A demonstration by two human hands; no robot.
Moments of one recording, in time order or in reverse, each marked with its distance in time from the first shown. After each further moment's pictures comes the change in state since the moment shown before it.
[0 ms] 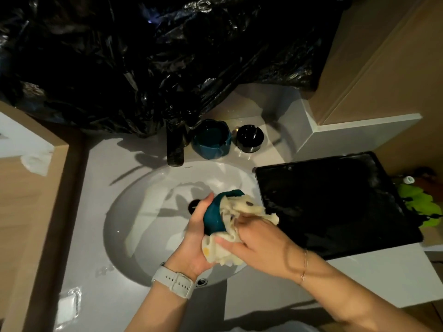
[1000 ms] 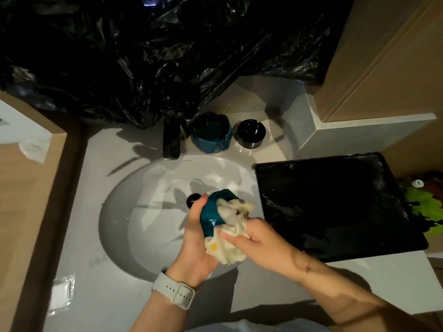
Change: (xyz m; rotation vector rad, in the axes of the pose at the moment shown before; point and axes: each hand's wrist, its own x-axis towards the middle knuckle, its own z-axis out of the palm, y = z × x) left_hand -0.004 -0.019 0.017 -0.094 0.117 0.074; right_hand -0.008 0.022 0.015 0.691 -0.057 0.252
